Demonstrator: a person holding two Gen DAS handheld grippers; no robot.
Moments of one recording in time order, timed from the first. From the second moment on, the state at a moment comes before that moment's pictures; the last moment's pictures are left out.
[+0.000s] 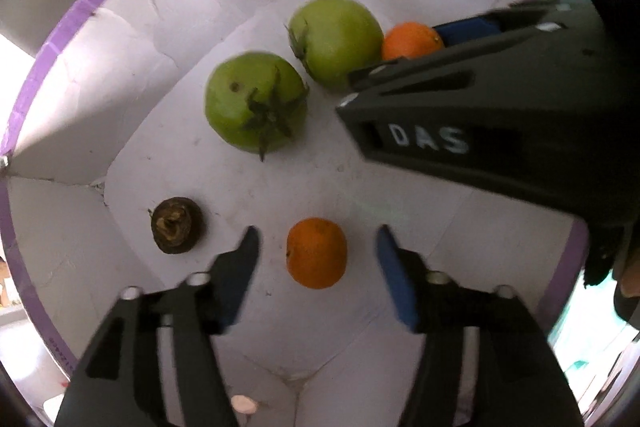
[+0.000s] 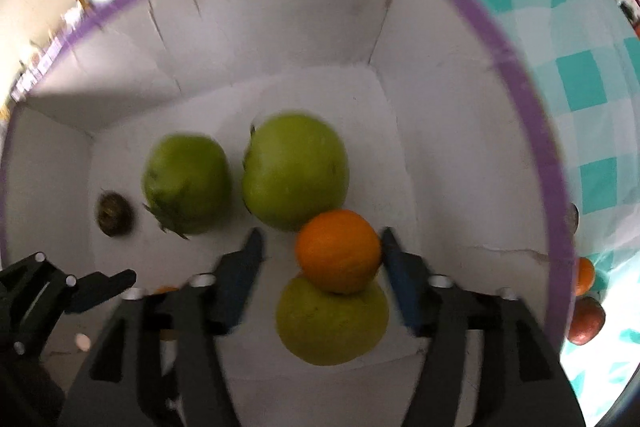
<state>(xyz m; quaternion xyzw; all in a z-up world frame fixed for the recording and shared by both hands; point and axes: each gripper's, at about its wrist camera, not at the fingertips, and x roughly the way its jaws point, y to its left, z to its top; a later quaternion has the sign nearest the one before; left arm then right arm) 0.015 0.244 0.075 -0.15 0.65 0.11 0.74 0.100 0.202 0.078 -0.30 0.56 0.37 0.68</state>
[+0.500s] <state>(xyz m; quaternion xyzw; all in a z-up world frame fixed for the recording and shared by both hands) 0.026 0.216 0.172 -0.13 0.45 0.16 0.87 0.170 -0.030 0.174 0.03 0.36 0.28 0.89</state>
